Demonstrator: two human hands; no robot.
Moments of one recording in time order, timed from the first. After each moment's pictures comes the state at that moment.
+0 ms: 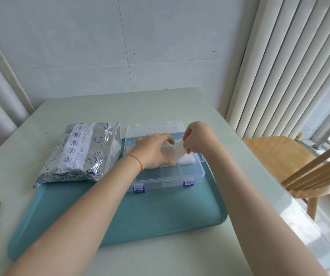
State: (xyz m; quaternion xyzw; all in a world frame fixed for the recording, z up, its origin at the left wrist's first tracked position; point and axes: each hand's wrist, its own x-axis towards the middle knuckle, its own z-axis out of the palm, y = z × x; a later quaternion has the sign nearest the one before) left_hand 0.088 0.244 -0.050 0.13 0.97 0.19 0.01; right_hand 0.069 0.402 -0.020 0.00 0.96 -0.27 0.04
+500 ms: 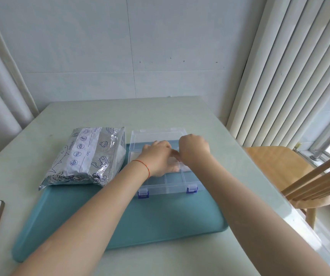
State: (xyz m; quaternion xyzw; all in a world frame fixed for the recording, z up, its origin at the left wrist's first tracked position) left_hand 0.094 0.247 -0.045 0.17 0.98 0.11 0.05; right_hand 0.078 0.370 -0.021 -0.07 1.00 0.00 0.04
